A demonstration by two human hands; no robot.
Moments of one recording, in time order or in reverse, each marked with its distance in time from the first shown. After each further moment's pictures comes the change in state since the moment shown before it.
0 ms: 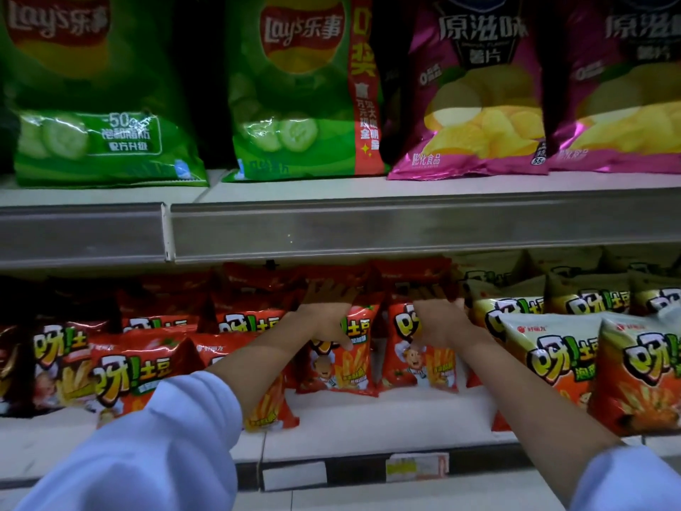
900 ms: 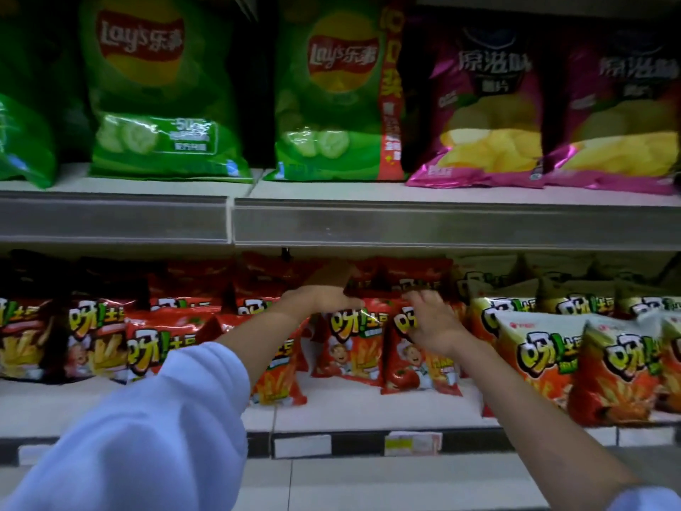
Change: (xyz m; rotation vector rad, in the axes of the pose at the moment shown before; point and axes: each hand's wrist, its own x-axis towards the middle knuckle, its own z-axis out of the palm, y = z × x) left_hand -0.044 -0.001 -0.031 -0.306 0.061 -0.096; right_hand -0.048 -0.027 -0.009 0.196 0.112 -0.098
